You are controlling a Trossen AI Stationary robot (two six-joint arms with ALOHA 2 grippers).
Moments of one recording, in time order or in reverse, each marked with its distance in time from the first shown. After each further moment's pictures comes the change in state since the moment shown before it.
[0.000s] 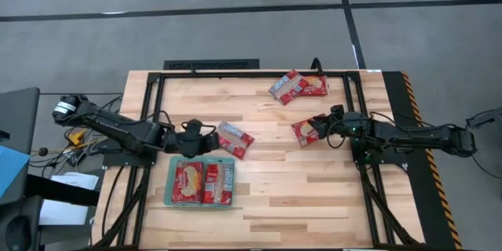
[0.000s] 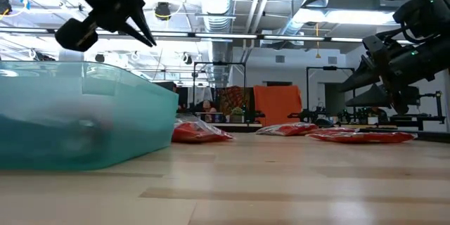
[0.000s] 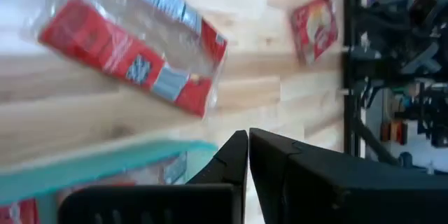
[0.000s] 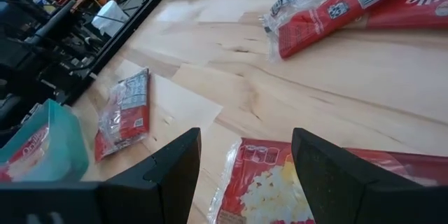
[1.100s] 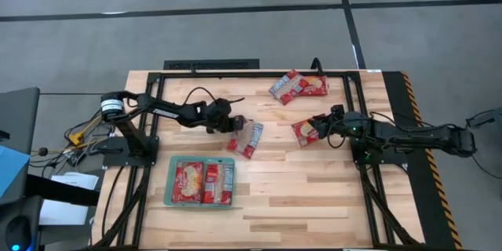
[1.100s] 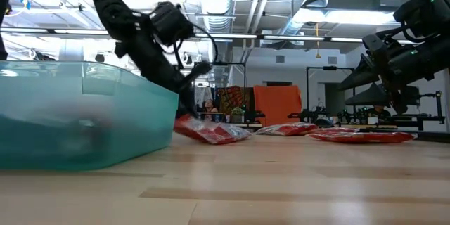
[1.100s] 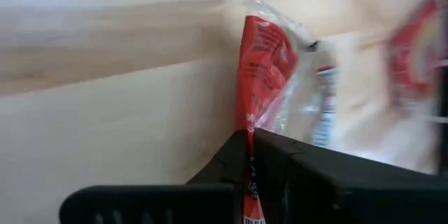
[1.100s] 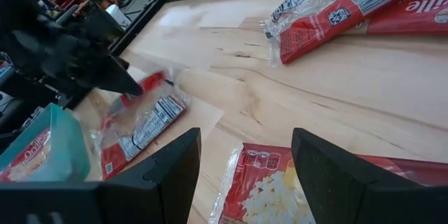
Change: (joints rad) left arm 0.533 0.547 -0.005 0.491 0.476 0.451; right arm -0.001 0.000 -0.001 0.013 0.009 -0.007
